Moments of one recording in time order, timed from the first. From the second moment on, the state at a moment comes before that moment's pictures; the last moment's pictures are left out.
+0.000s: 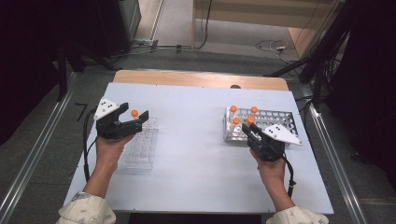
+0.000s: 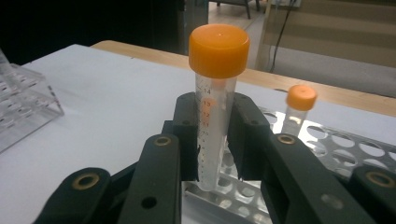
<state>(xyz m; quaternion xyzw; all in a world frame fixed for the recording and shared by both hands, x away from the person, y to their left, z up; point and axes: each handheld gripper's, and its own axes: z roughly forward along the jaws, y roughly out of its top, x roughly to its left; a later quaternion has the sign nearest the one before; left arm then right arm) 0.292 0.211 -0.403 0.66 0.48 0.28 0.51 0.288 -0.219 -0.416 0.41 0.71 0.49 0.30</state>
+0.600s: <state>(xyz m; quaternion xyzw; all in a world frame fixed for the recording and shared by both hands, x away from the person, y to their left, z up) 0.279 0.146 -0.407 0.72 0.41 0.23 0.52 0.271 -0.169 -0.431 0.35 0.76 0.49 0.24</state>
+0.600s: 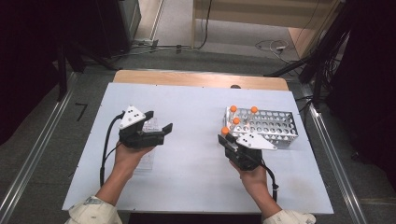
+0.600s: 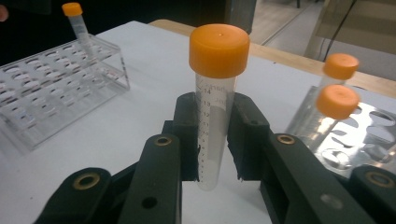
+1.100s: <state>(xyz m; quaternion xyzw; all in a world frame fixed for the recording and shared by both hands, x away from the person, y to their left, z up) 0.262 0.098 -0.414 0.76 0.35 0.16 0.53 0.263 -0.137 -0.444 0.32 0.79 0.48 0.20</state>
